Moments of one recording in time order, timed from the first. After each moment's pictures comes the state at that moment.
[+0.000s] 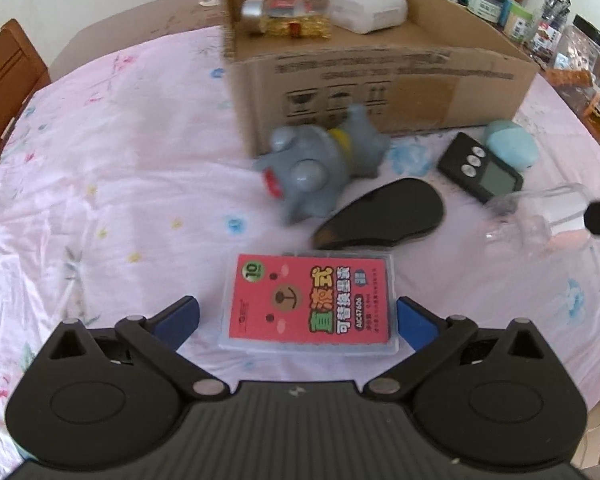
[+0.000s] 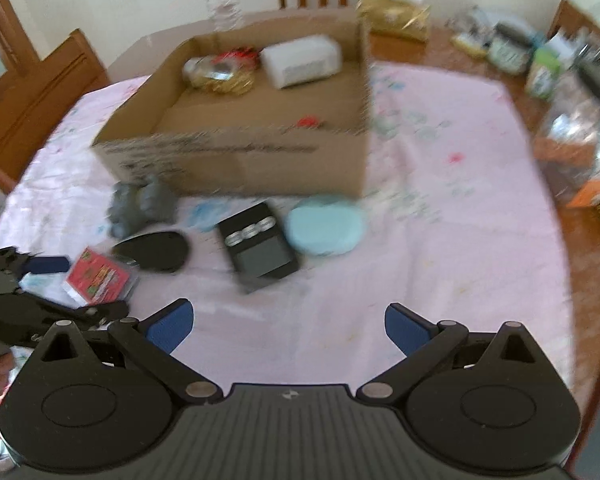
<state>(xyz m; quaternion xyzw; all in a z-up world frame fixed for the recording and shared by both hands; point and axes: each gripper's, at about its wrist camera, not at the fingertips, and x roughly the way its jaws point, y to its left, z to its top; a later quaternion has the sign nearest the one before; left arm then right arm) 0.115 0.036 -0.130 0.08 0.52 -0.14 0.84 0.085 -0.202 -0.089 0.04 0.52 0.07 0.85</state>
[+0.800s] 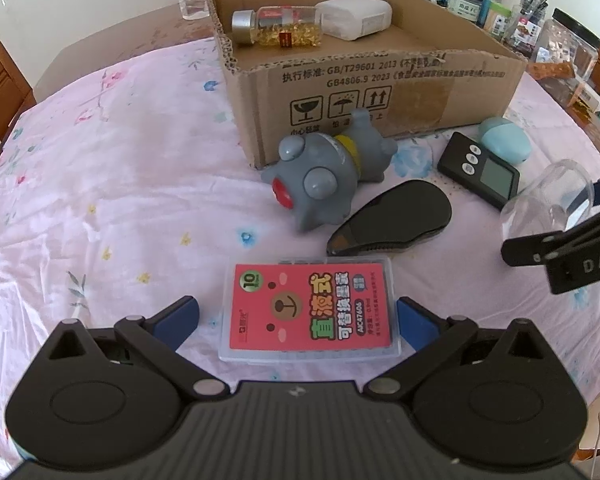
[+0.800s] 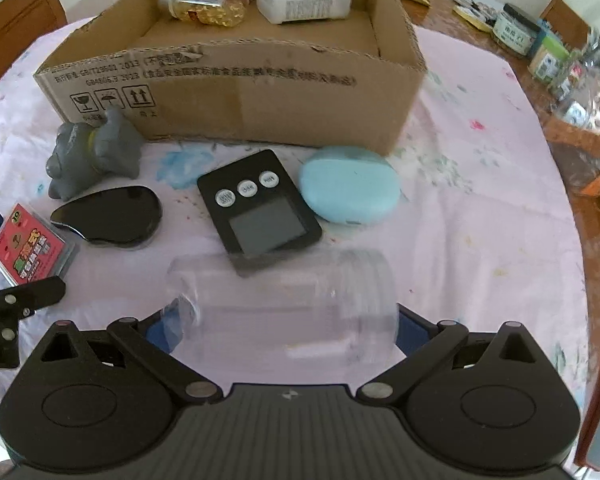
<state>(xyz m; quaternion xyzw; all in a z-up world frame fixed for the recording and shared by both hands) 0.121 0.044 -0.132 0.10 0.50 -0.17 0.84 0.106 -0.161 -0.143 -0.02 0.56 -0.01 0.83</state>
